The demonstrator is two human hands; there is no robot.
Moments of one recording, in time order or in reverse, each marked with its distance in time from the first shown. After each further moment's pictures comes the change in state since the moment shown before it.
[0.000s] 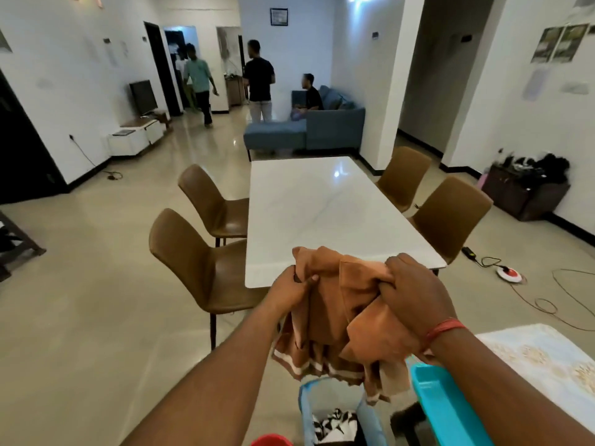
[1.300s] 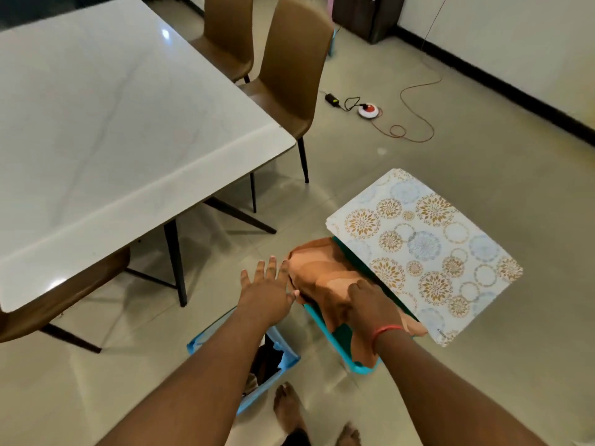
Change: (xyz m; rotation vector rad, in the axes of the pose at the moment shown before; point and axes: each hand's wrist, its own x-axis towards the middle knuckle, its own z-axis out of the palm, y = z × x) left_hand 0.108 -0.068 0.357 1.155 -0.633 0.249; right_hand -0.155 0.293 0.175 -0.099 -0.723 0.694
